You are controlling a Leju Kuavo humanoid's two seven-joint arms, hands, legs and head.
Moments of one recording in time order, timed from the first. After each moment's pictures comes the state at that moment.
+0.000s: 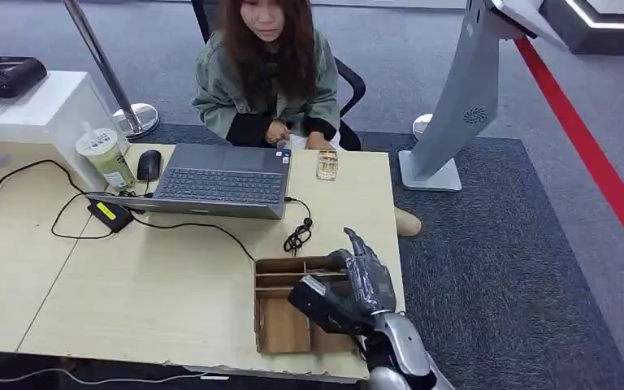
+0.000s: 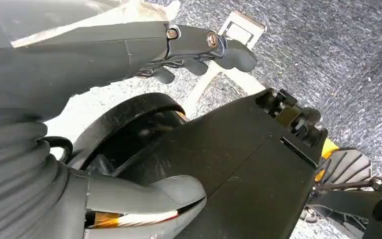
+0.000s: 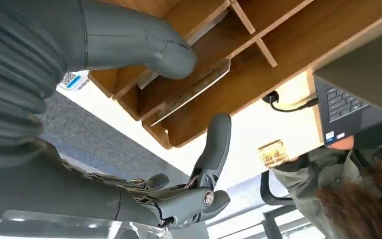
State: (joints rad) left arm -0.15 -0.05 -1.14 -0.33 0.12 0.14 0.28; right arm -0.18 -0.02 0.67 -1.39 0.93 -0.21 0.28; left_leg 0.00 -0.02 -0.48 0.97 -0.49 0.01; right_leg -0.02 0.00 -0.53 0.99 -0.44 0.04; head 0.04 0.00
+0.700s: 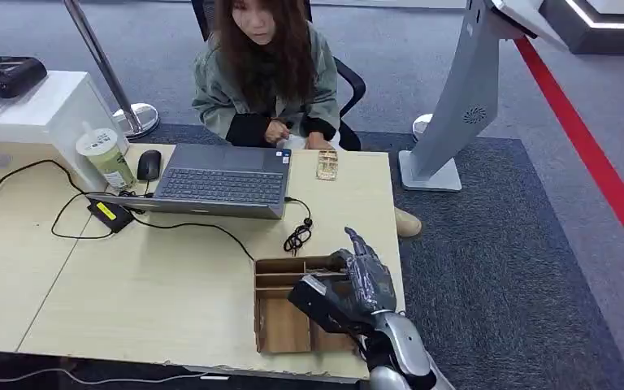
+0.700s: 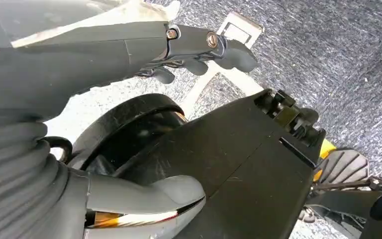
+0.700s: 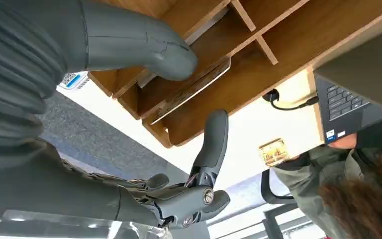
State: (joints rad) left arm -0.15 -0.05 -1.14 -0.33 0.12 0.14 0.26; right arm -0.19 -0.02 0.67 -1.39 0.93 -0.21 0.28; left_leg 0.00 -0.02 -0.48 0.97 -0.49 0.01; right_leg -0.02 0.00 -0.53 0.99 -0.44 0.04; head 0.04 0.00
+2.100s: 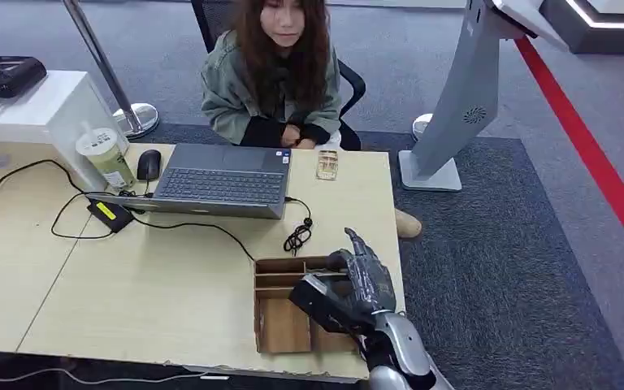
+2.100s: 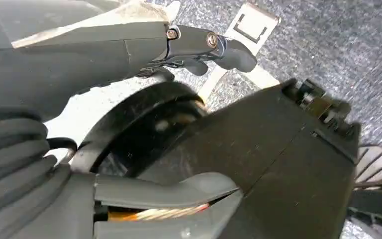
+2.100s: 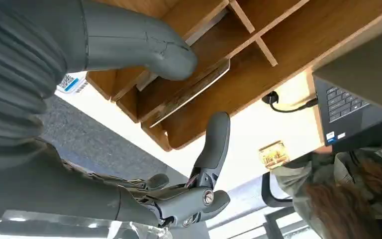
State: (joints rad) left arm -0.12 -0.05 -1.14 -0.32 0.12 0.14 0.25; right arm -0.19 -0.02 0.67 -1.38 0.91 -0.22 0.27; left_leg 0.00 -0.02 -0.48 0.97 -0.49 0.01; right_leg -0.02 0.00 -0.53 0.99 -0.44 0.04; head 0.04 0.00
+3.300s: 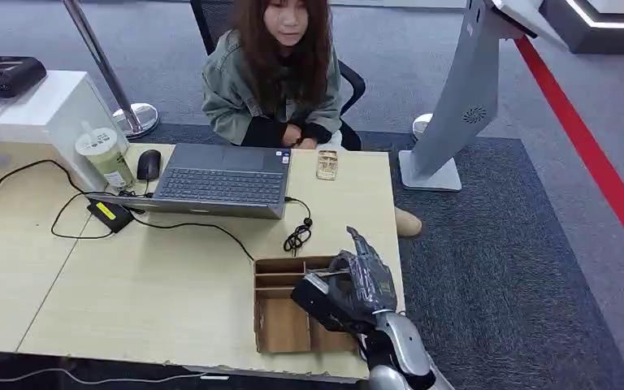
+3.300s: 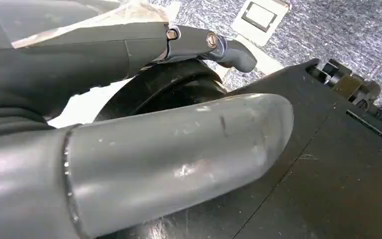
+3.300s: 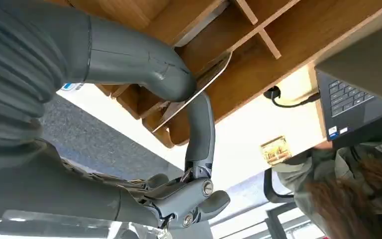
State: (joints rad) left arm -0.10 -0.04 -1.14 -0.31 0.12 0.14 0.23; right arm -0.19 -0.02 0.67 -1.36 0.91 -0.25 0.27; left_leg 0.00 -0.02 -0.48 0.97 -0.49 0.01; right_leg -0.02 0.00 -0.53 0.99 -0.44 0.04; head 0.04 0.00
